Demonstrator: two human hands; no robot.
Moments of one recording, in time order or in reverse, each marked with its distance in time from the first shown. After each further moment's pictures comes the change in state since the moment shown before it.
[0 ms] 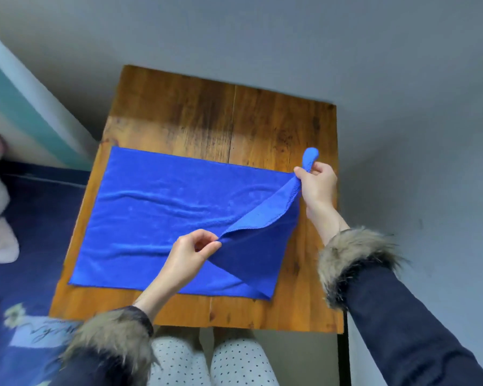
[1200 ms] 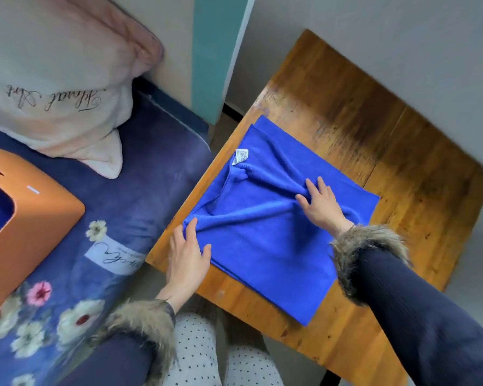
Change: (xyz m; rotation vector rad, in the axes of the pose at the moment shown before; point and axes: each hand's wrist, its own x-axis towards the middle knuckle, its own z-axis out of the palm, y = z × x) left_hand -0.025 -0.180 -0.142 0.262 0.453 -0.414; right_hand -0.058 0.054 0.248 -1.319 -0.759 -0.423
